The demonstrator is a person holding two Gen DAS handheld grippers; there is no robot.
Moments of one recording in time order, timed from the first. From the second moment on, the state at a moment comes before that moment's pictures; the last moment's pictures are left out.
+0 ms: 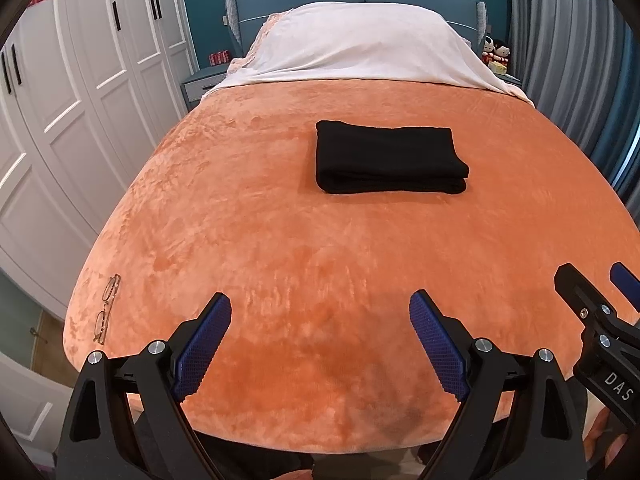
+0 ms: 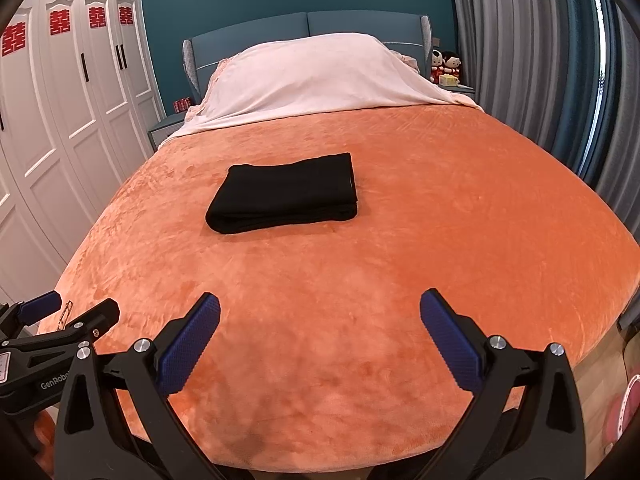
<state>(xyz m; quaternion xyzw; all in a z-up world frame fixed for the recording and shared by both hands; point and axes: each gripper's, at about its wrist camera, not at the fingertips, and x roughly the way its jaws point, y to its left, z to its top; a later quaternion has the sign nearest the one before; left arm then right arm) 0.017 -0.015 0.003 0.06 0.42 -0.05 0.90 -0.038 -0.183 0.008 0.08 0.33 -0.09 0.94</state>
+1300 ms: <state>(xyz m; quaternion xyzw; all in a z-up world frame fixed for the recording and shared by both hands) 0.017 -0.008 0.003 0.04 0.42 -0.07 0.90 -0.041 -0.180 0.010 0.08 0.33 -0.08 0.94</state>
